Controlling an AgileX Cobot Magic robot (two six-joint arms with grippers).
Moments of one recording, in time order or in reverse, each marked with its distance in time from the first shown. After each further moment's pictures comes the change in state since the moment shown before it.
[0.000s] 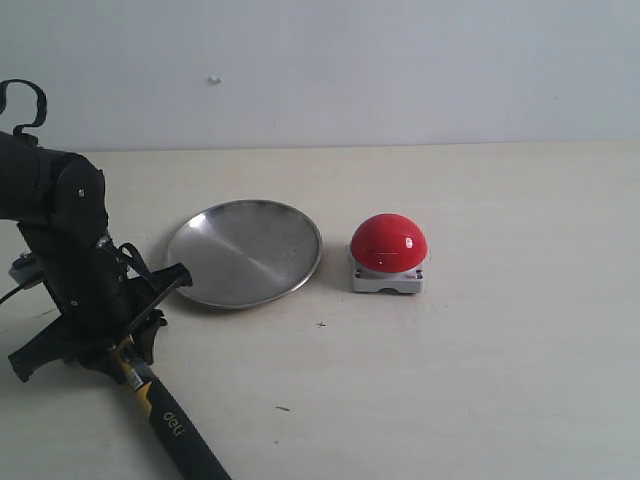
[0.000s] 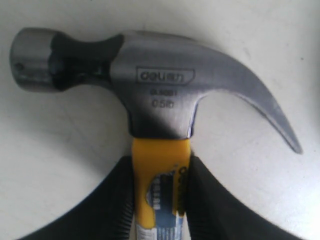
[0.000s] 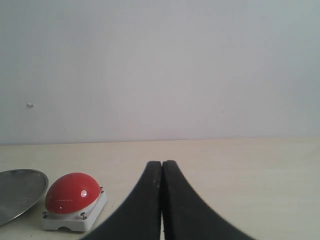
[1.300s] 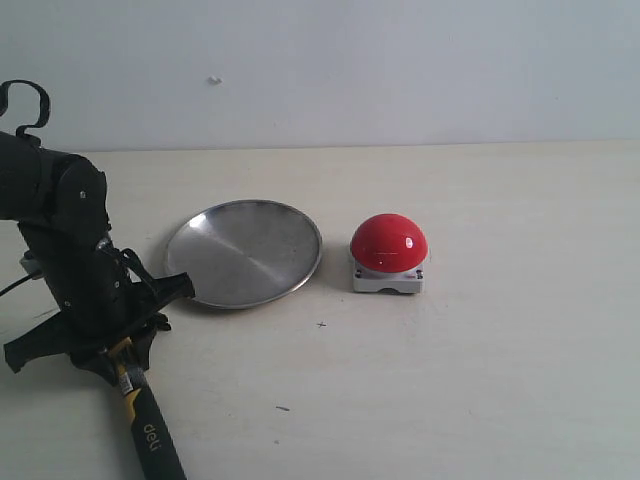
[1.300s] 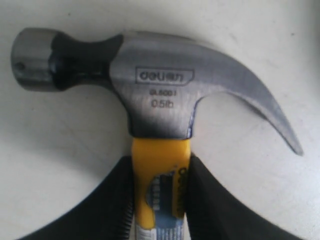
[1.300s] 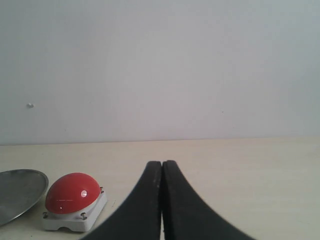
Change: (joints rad) left arm 0.000 0.002 0.000 0.021 0.007 0.147; right arm 0.000 0.000 0.000 0.000 0.000 0.000
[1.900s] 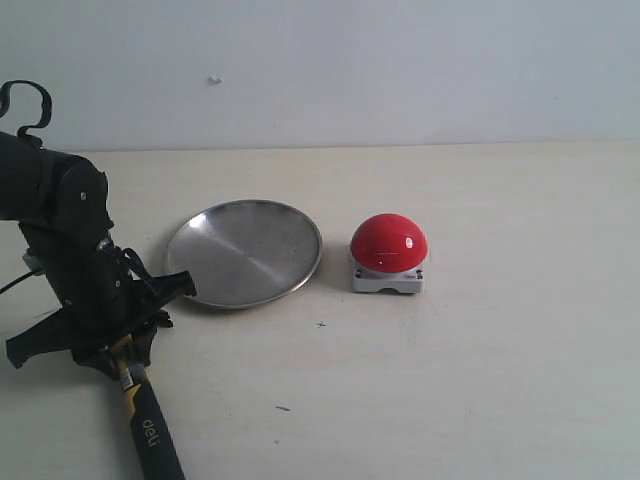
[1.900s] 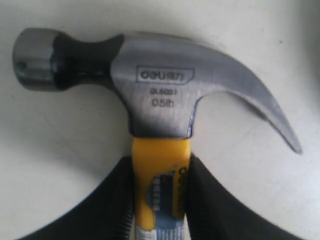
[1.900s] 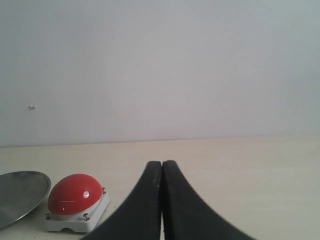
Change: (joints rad) left arm 0.000 0.000 0.000 0.020 -0.025 0.007; right arm 0.000 0.000 0.000 0.016 0.000 0.000
